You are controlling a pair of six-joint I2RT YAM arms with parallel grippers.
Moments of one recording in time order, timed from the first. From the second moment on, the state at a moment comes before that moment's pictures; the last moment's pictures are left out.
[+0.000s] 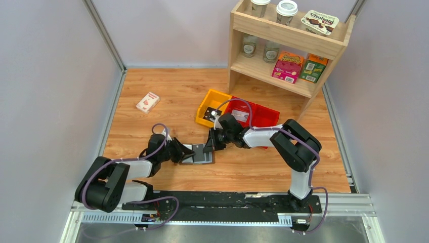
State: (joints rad) left arm -0.30 1.26 0.14 0.47 0.45 -1.04; right arm 0.79 1.89 0.95 0.19 -0.48 0.69
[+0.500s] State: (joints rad) left arm -0.25 1.30 0.08 0.66 0.53 -1.09; right arm 0.79 1.89 0.95 0.20 -0.48 0.68
